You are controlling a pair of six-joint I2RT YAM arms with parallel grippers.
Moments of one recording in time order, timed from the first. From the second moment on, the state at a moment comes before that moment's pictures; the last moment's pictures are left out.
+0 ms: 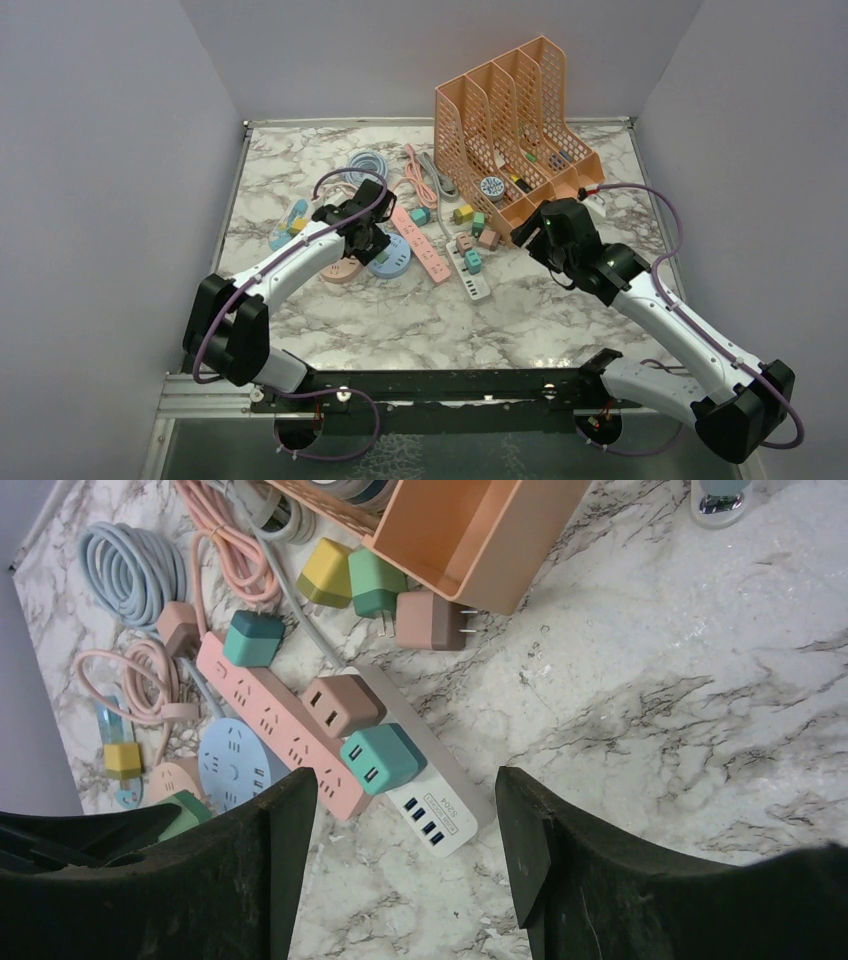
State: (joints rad) left arm -0.53 1.43 1.05 -0.74 -0.27 -1.22; right arm 0.59 1.00 0.90 -0.63 0.38 1.01
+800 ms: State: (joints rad) left arm -0.56 1.56 1.16 -0.91 -0.34 -1.45; right arm 0.59 1.04 0.88 -0.62 0.39 1.00
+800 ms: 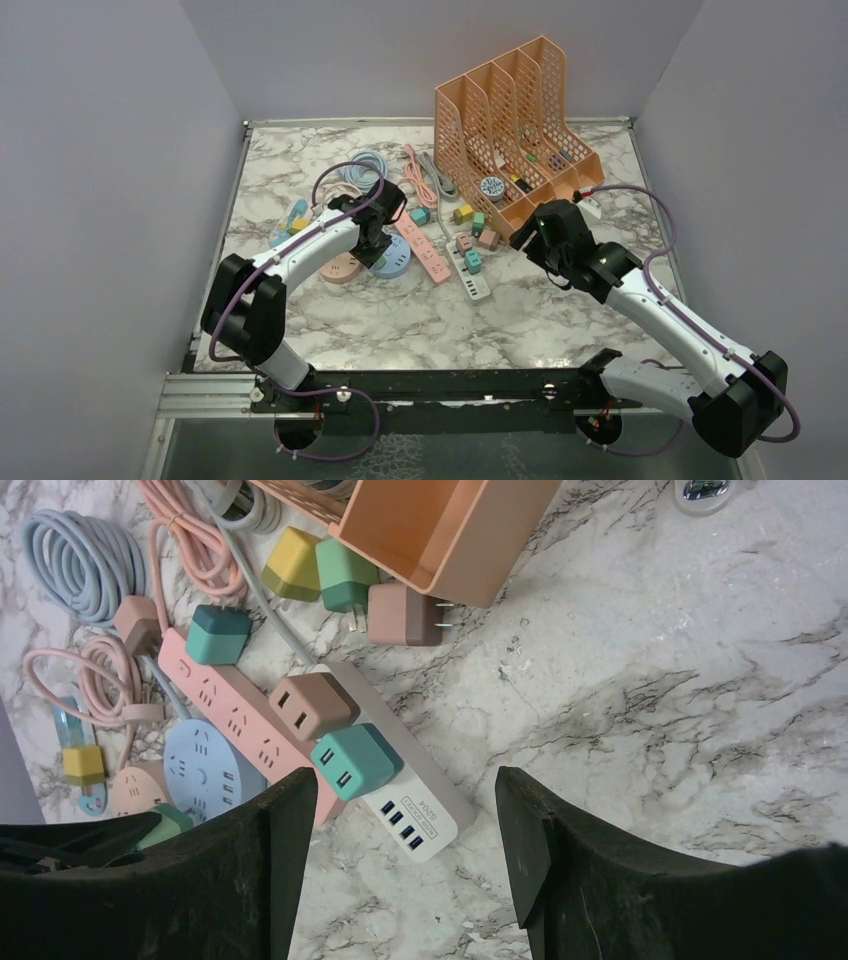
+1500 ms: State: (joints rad) left arm -0.56 1.64 1.20 -0.92 -0.35 -1.44; right arm 0.59 1.05 0.87 -0.62 0.39 1.00
